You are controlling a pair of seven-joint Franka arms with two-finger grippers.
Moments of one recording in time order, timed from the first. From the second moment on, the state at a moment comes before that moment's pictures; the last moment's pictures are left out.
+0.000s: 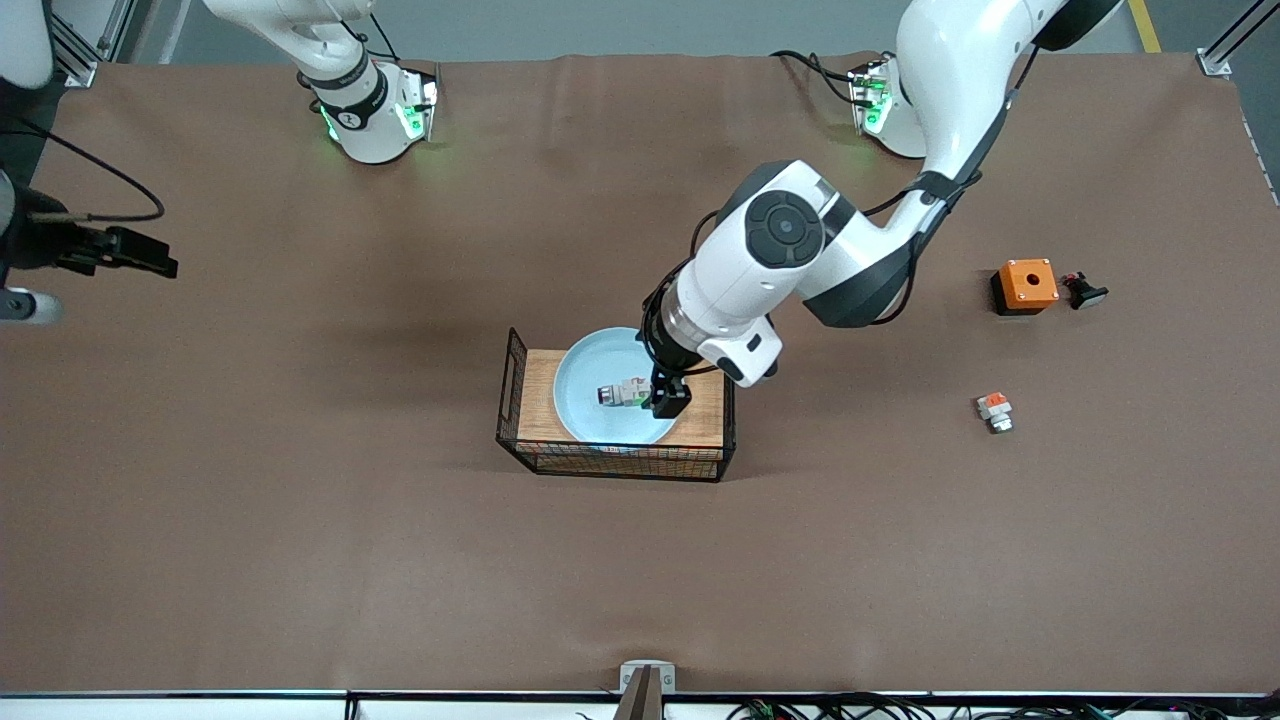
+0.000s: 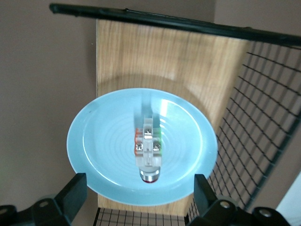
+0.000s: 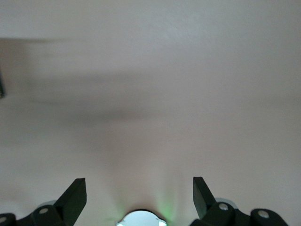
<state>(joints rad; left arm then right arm) -0.35 0.65 -0.46 -1.34 0.03 2.18 -2.36 0.02 0.08 -0.10 -1.61 -0.05 1.47 -0.03</state>
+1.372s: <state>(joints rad) -0.48 0.72 -0.32 -1.33 0.03 2.26 -2.38 0.46 0.11 -0.08 -1.60 0.08 1.57 1.40</state>
